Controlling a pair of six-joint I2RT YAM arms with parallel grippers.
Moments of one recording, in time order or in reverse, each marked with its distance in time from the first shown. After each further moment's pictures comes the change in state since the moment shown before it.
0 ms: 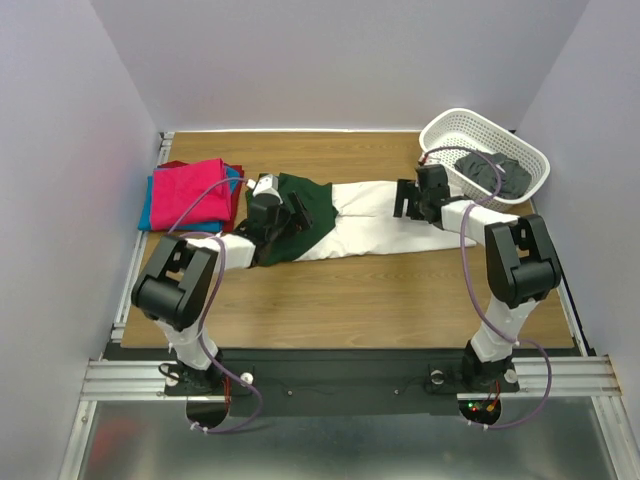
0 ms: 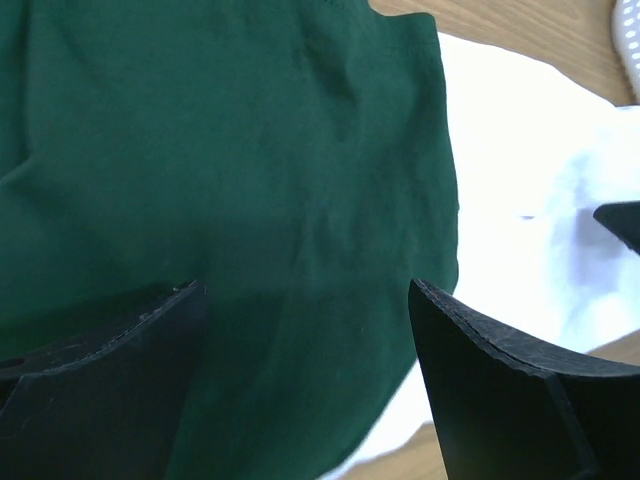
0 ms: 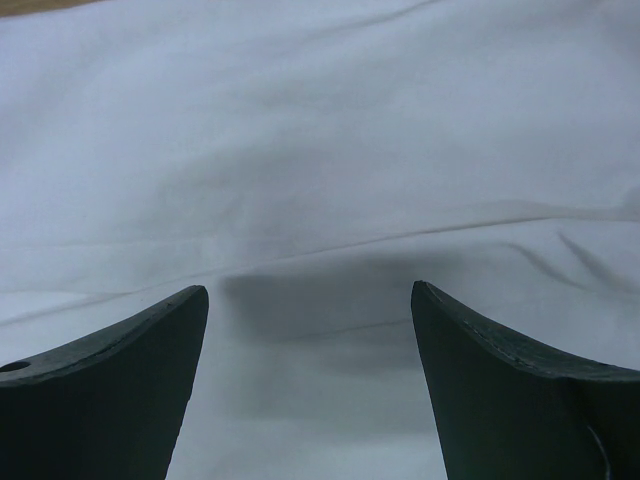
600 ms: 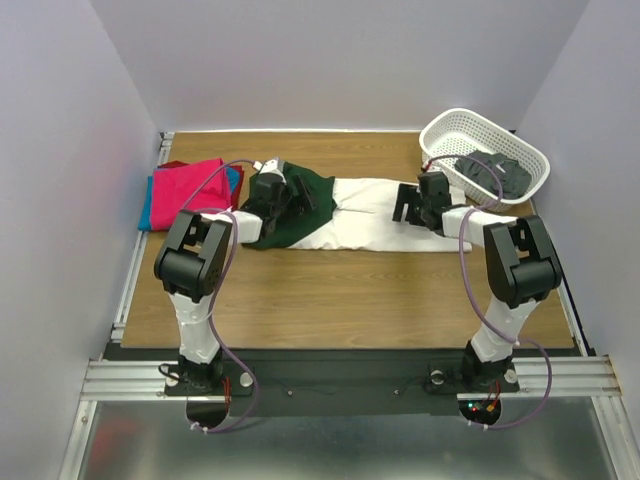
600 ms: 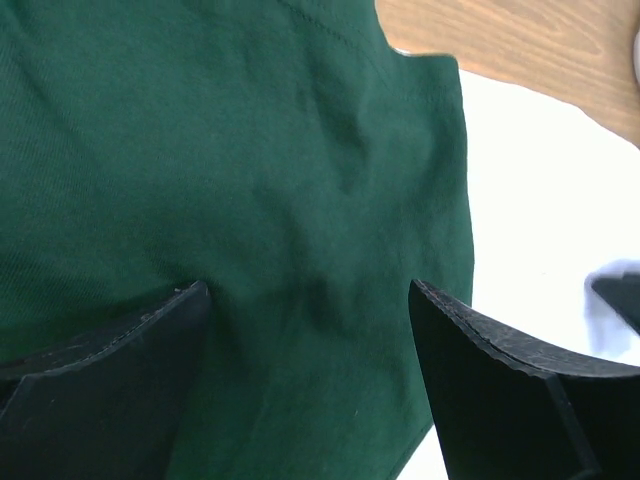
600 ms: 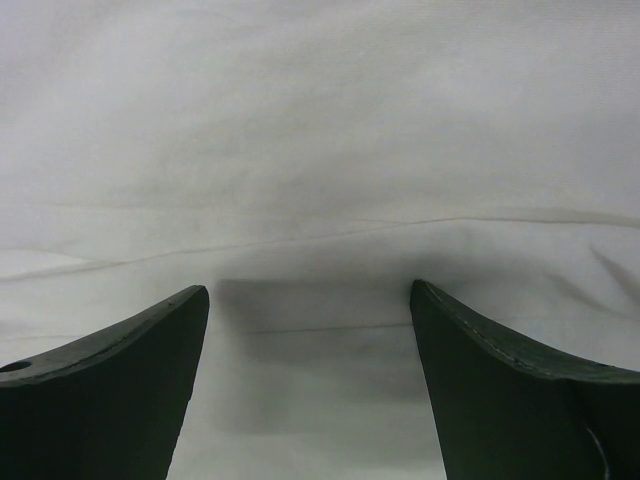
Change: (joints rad) left arm 0.063 0.257 0.266 -0.045 0.087 0.037; right arm -0.008 0.023 -0.066 0.077 -0.101 0.081
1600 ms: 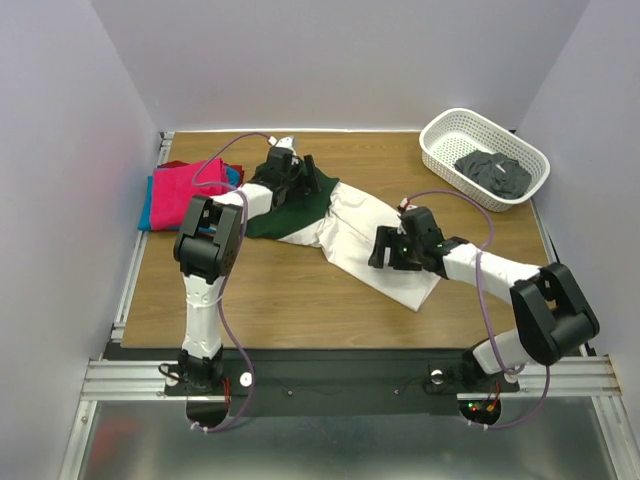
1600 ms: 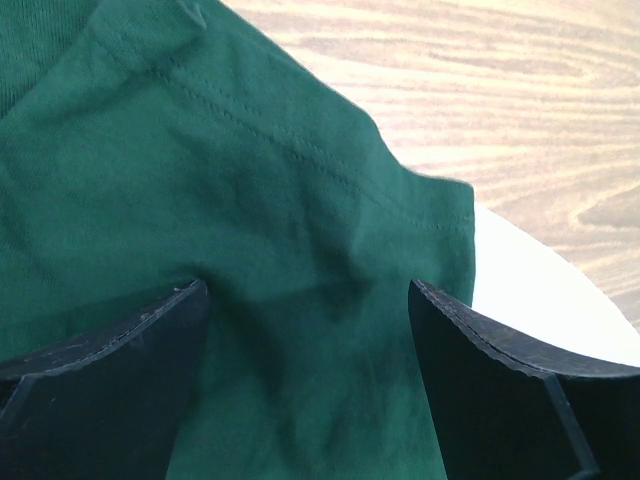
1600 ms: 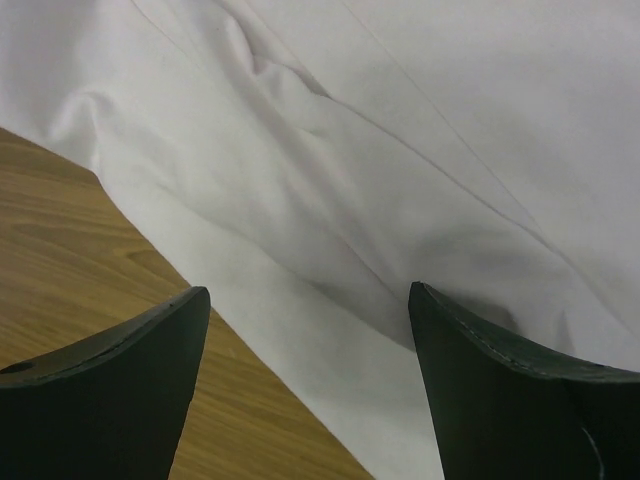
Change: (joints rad) left arm 0.013 0.231 0.436 -0.256 0.037 0.144; right arm 0.243 -0.360 -0.305 -0.152 -0.176 0.172
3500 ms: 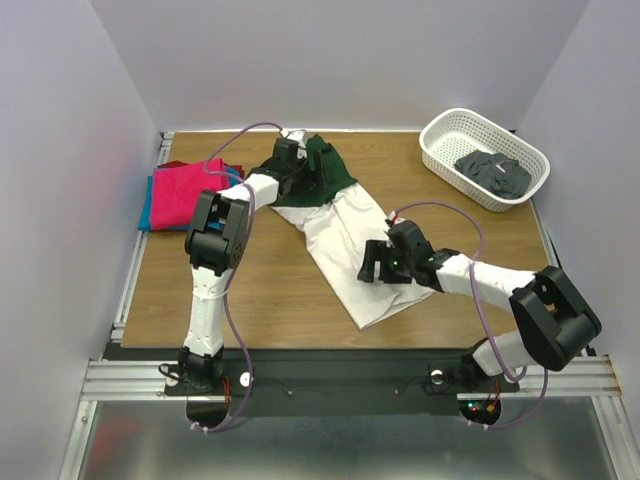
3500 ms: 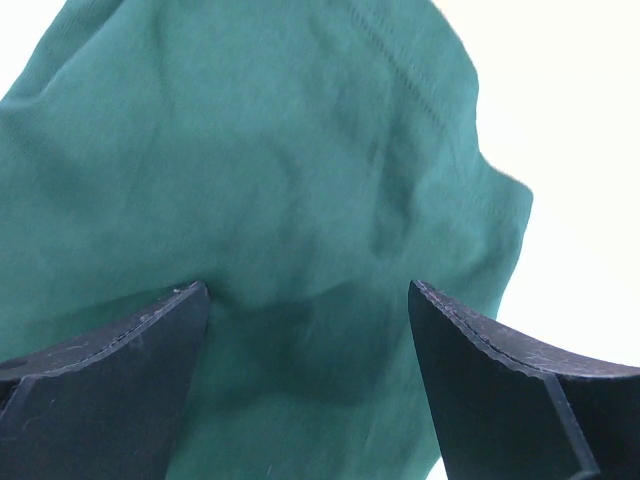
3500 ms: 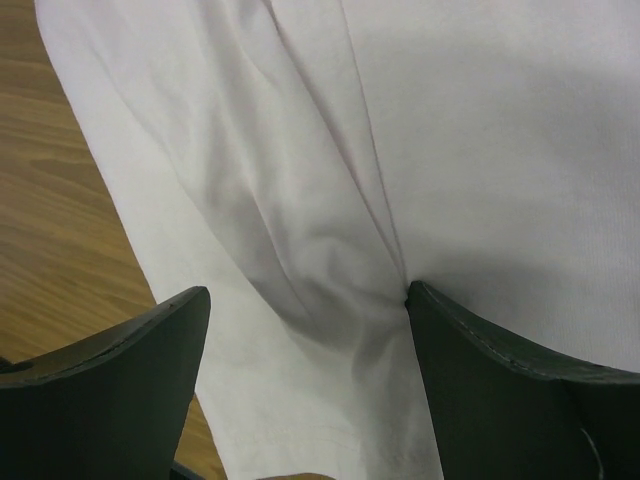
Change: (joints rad) left arm -0.003 0.102 0.190 -0.127 0.074 0.093; right arm 0.121 -0.043 -0.062 0.001 0.005 0.089
